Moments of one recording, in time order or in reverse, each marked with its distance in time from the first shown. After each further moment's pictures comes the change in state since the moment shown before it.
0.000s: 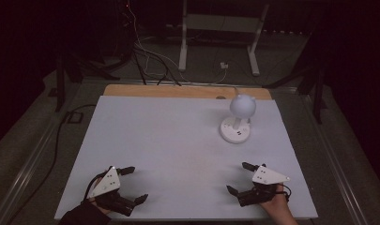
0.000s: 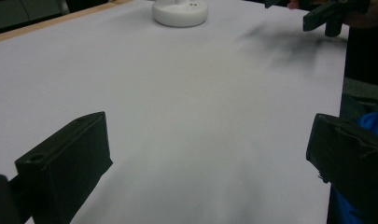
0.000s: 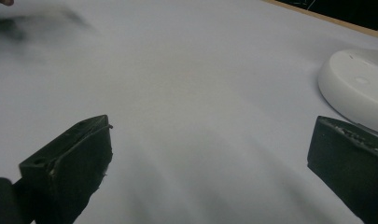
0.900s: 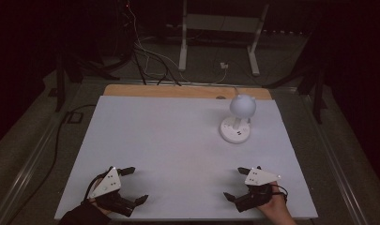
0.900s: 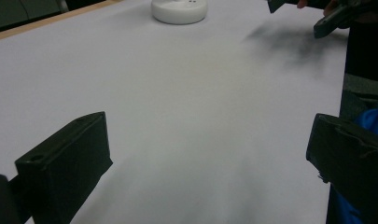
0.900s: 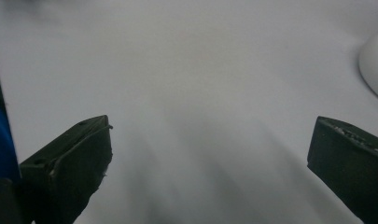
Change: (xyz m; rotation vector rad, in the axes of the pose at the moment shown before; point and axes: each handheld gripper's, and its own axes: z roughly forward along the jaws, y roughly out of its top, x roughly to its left) left arm -0.001 0.000 0.000 0.012 0.000 0.007; right arm 0.013 0.010 0.003 0.150 0.053 -0.040
